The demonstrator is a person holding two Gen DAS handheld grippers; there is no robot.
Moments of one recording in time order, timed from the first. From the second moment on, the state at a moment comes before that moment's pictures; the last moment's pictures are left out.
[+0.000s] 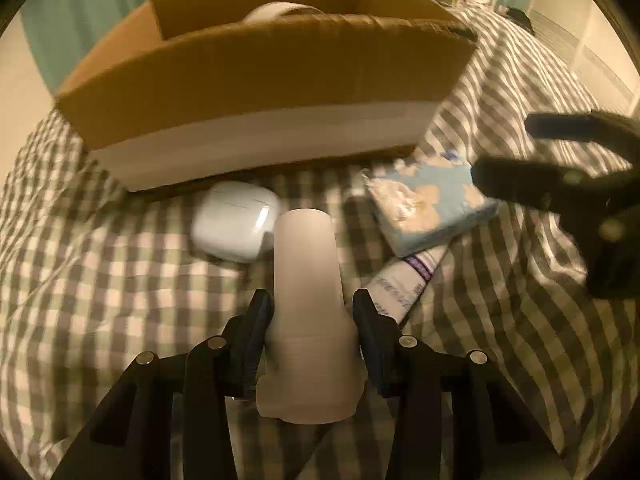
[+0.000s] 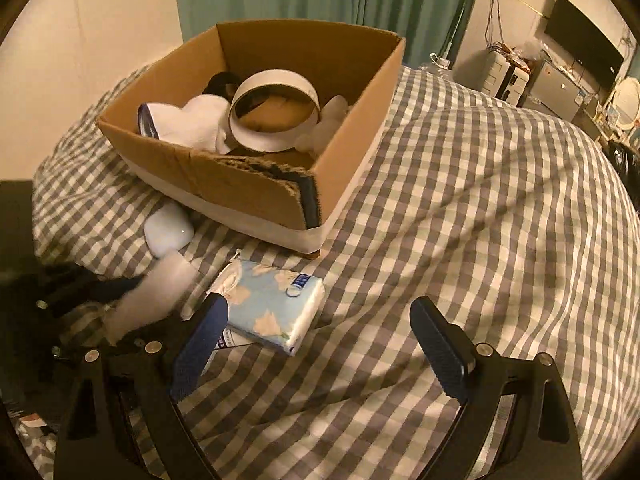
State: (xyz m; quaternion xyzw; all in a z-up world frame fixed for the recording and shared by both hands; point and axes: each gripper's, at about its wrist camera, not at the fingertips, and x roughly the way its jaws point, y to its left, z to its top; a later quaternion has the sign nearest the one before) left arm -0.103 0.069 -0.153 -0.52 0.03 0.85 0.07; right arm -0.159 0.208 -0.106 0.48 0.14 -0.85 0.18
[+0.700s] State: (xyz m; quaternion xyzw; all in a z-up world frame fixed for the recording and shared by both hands) left arm -0.096 0.010 -0.113 -0.47 -0.01 0.88 0.05; right arm -0.165 0.155 -0.152 0.53 0.19 -0.82 0.15
